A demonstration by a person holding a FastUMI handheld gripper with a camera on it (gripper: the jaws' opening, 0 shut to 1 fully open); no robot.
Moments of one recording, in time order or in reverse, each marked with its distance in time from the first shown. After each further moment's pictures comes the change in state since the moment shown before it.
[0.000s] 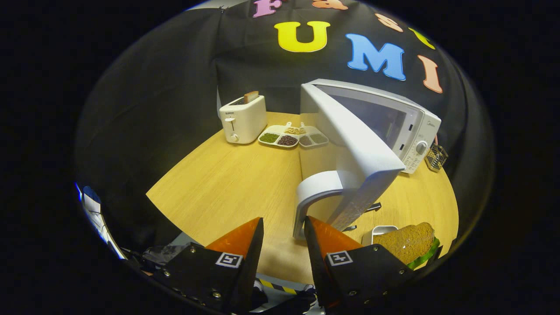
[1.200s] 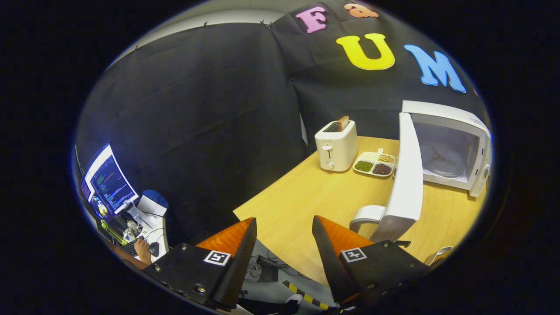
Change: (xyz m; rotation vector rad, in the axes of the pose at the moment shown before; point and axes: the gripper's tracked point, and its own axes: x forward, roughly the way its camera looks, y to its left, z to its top) arm -0.052 0.134 0.058 -0.058 -0.185 0.562
